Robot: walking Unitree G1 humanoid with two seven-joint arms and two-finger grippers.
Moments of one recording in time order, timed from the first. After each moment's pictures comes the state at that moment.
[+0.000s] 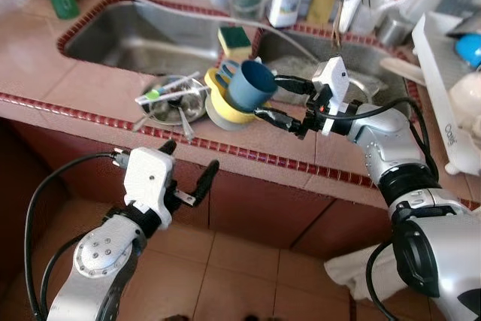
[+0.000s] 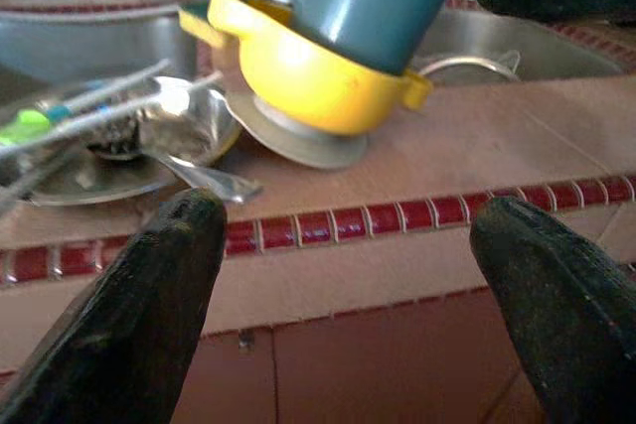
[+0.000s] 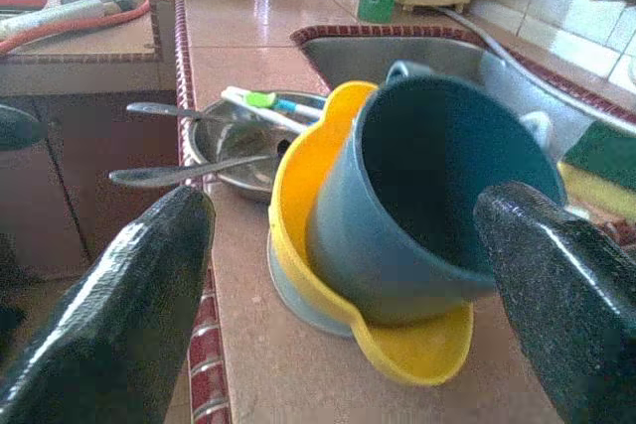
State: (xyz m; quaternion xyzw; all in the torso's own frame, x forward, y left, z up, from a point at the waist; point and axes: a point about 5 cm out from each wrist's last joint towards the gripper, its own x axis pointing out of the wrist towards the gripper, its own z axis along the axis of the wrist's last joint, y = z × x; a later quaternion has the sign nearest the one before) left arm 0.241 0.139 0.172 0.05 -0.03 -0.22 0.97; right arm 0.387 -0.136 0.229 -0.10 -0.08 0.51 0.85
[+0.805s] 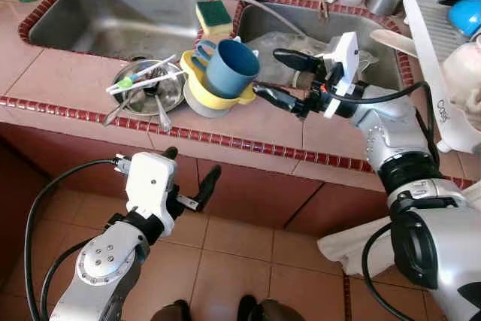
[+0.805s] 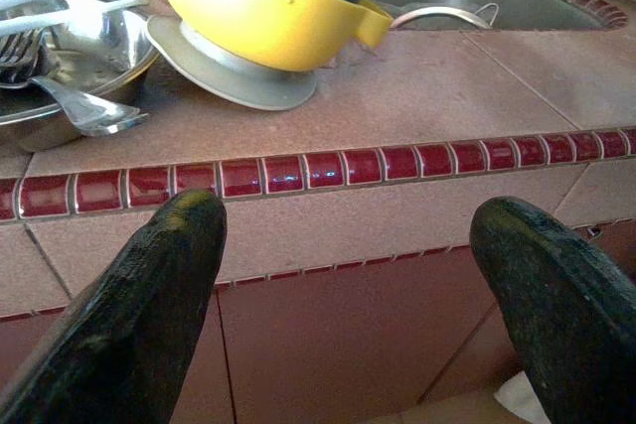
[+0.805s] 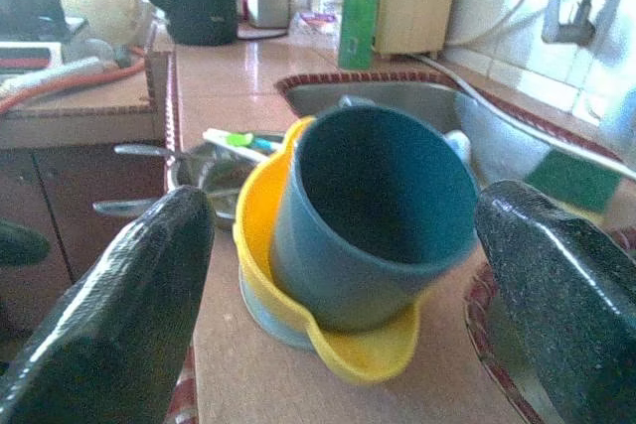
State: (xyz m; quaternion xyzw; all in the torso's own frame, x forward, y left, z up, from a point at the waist) left arm 0.234 0.135 0.171 0.03 -0.01 -0.22 0.98; right arm 0.386 -0.129 0.261 -0.08 -0.16 0.52 0.83
